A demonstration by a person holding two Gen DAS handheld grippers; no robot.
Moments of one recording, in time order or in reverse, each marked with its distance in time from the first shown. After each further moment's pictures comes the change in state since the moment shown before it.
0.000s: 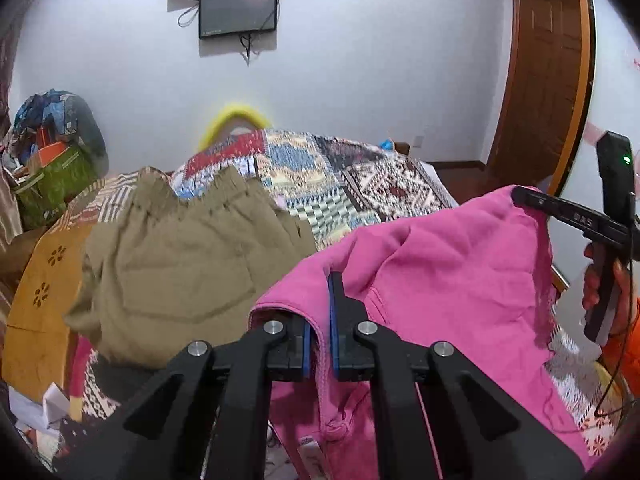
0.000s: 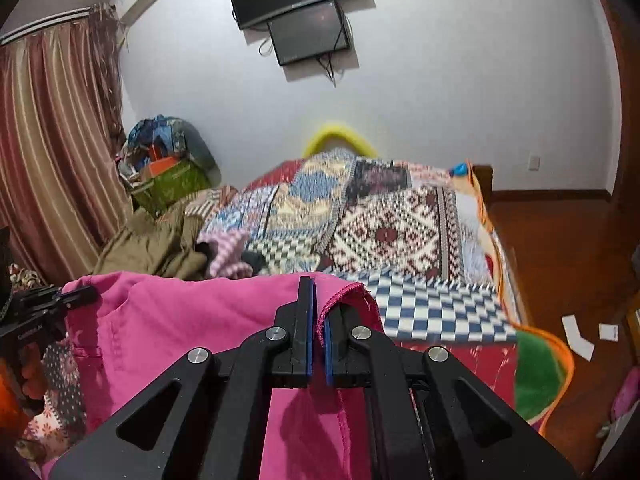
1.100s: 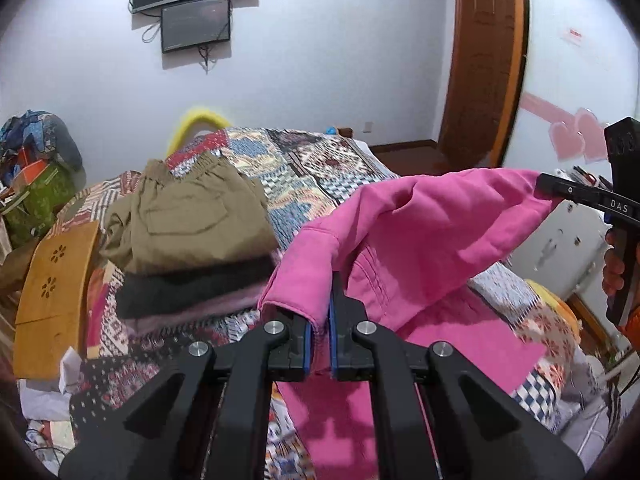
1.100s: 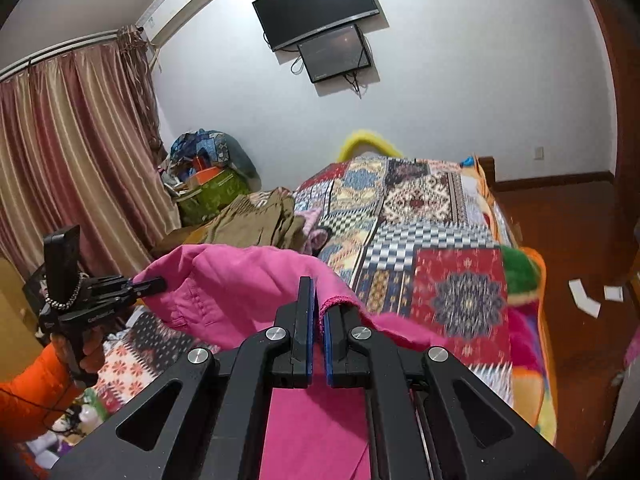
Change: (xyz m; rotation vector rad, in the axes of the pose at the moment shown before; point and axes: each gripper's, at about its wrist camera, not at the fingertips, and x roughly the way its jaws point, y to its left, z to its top) left arm -0.154 -0.036 -0.077 0.119 0.032 -0.134; right arm -0.172 0.066 -0.084 0.061 0.004 0.092
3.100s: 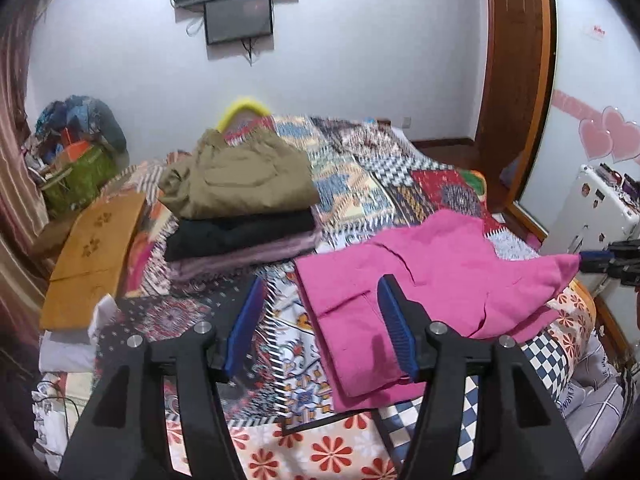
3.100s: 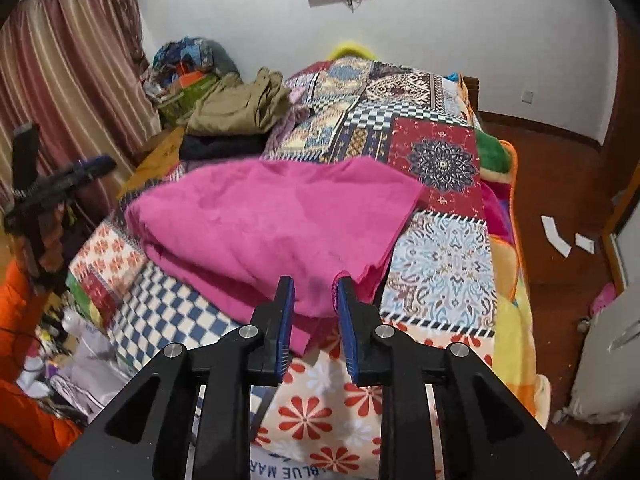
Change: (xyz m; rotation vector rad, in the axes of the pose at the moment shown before) left arm -0.039 -0.004 -0.053 -0.061 0.028 0.154; right arm -0.032 -0.005 -0.087 -0.031 0.294 -0.087
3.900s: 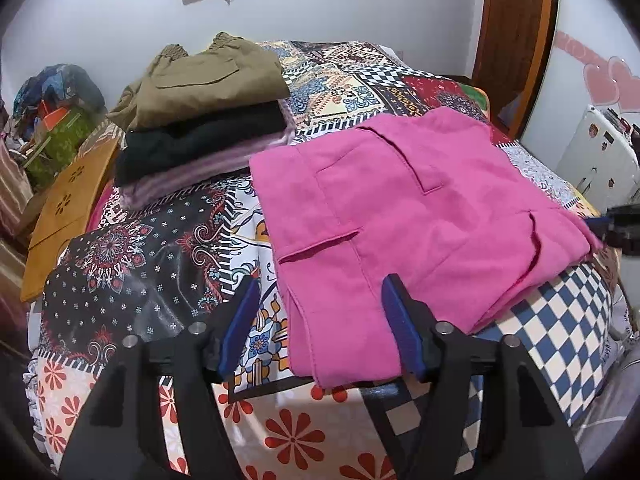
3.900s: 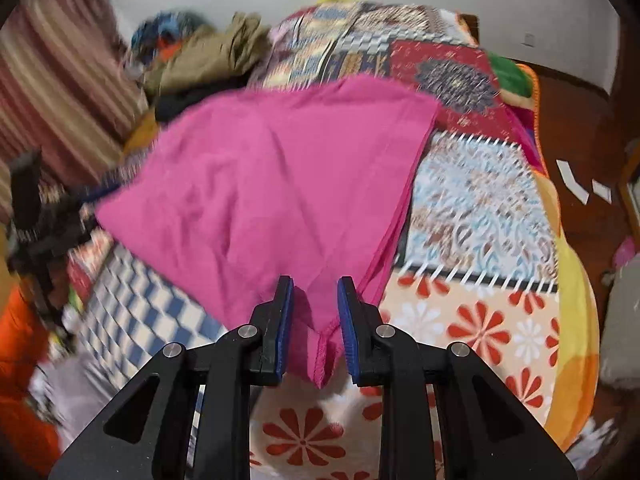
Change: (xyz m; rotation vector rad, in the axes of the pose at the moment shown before) left arm 0.069 -0.023 -0.069 0.041 0.198 -0.012; right arm 0.078 -0.001 -0.039 0.042 0.194 -0.004
